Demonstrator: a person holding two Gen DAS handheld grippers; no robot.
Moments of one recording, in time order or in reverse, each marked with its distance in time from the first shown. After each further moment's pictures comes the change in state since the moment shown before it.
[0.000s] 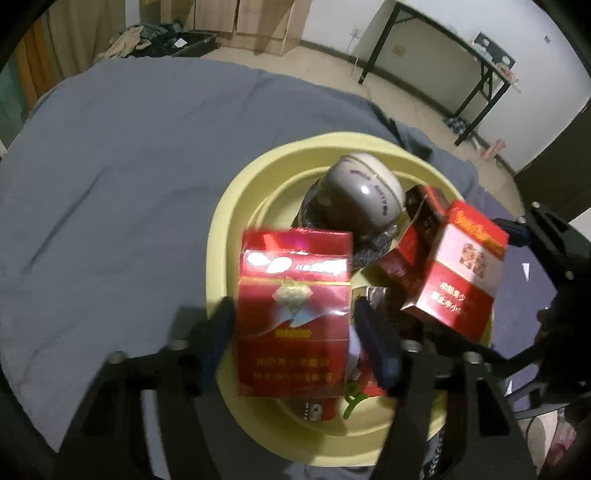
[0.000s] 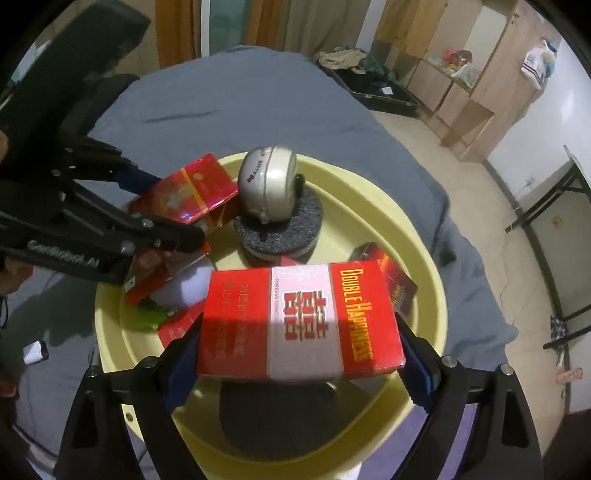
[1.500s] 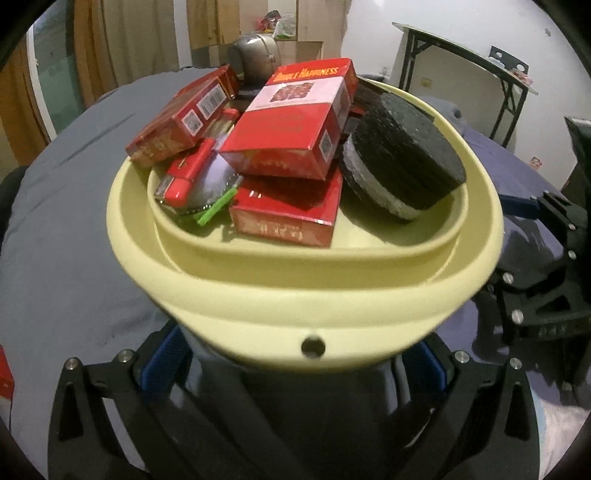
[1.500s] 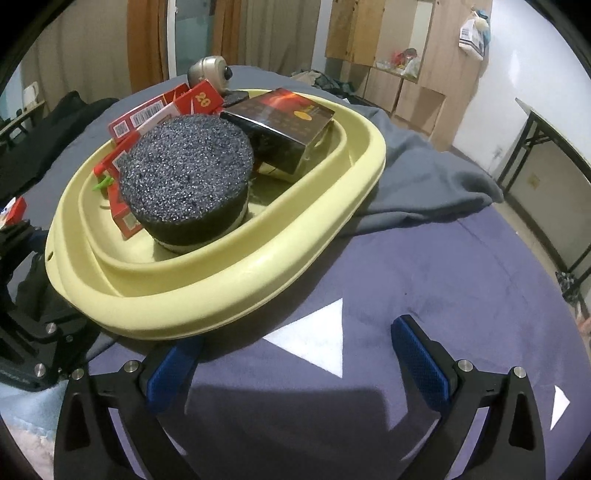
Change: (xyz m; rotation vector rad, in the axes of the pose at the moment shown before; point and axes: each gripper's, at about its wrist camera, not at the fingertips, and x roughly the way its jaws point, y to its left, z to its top) left arm 0.040 -0.129 -0.139 -0.046 -0.257 0.247; right arm 0.065 -0.019 -0.148 0.165 -0.179 -0.029
